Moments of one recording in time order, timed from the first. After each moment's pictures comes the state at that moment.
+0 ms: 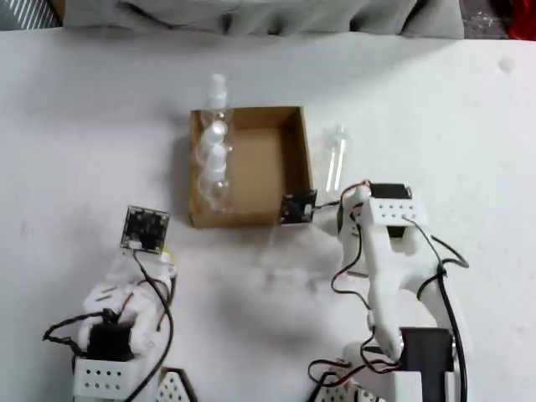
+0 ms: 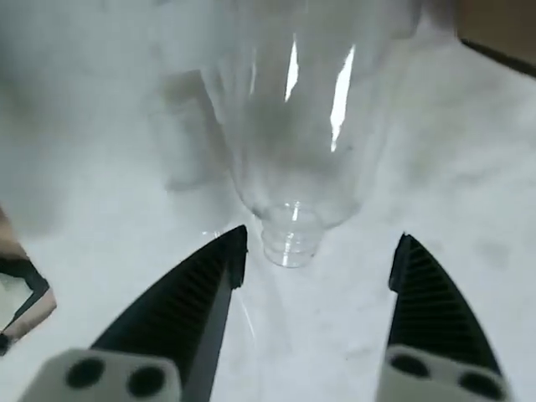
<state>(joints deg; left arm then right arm) -2.5 -103.5 97.3 61.8 -4.9 -1.7 -11.7 39.9 71.4 80.0</state>
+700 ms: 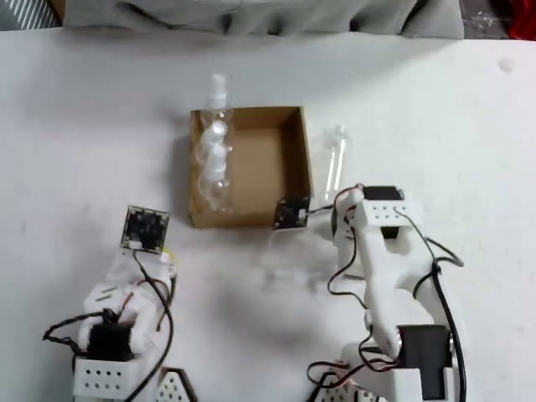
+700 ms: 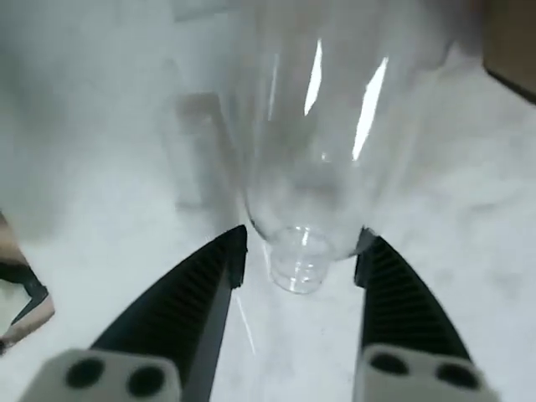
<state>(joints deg) -2.5 -103.5 97.3 61.8 -4.9 -4.5 -10.5 41.3 69.6 80.0</state>
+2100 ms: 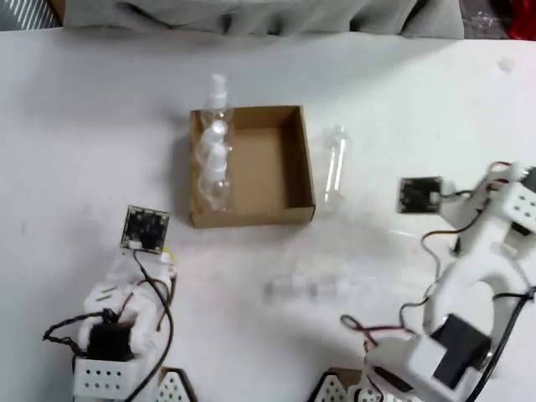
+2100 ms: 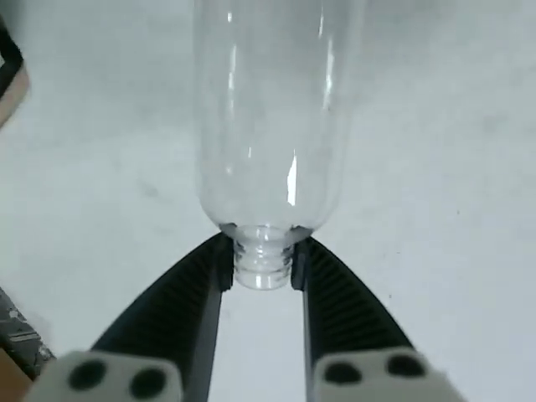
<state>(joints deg) -2.5 -103.5 97.3 61.8 -4.9 36.4 -4.4 11.3 89.9 114.5</state>
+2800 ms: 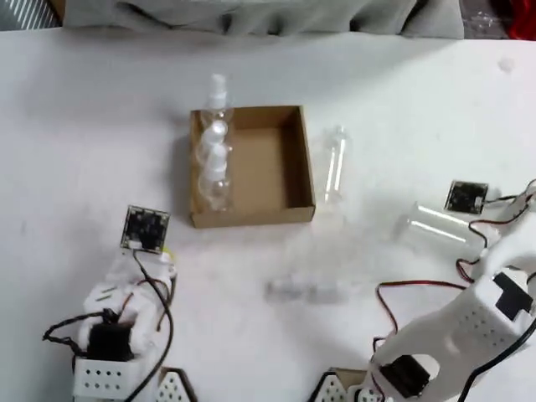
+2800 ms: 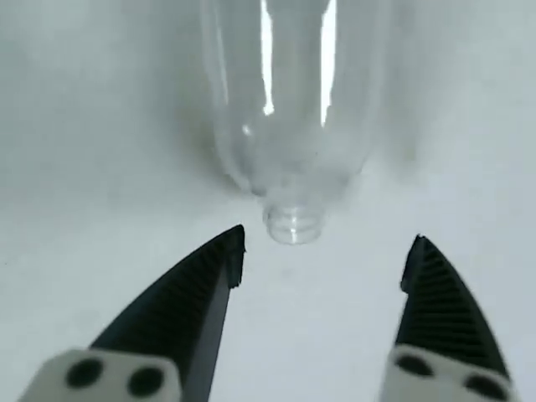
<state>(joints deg) -2.5 -103.5 97.3 61.8 -4.9 45.5 23.2 -4.3 68.3 113.3</state>
